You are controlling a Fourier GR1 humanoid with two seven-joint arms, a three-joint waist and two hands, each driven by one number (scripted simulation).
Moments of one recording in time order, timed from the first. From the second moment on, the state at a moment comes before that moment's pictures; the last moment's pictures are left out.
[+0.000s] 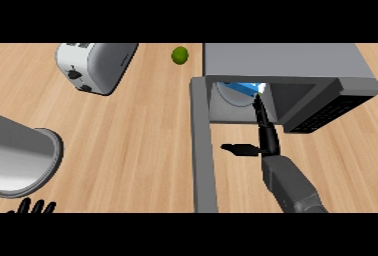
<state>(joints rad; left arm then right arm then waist) 0.72 0.05 0.04 -2.02 0.26 -0.45 -0.42 -0.66 -0.04 -0.18 -0.19 0.00 -0.20 -1.03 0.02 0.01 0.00</state>
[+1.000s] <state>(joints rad) 0.57 0.07 -0.12 -1.91 0.06 -0.50 -0.34 -0.19 -0.19 -0.12 -0.64 -0.05 0.00 -0.99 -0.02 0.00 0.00</state>
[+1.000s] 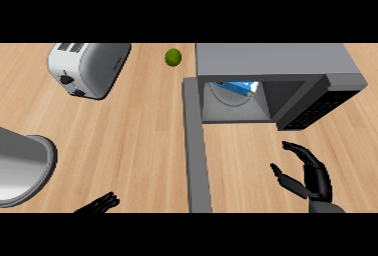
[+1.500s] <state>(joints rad) 0.40 0.01 -0.28 -1.78 -0.13 -0.37 -0.33 0.01 -0.29 -0.20 -0.83 -0.18 0.14 -0.94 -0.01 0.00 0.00</state>
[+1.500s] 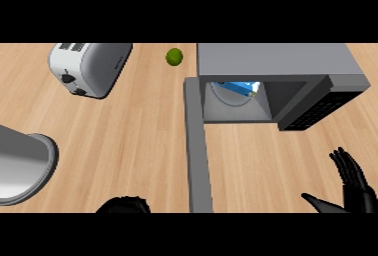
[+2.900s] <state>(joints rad) -0.28 0.01 -0.82 -1.08 -0.02 0.00 -0.24 0.09 -0.45 -0.22 -0.95 -0.28 0.30 -0.90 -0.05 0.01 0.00</state>
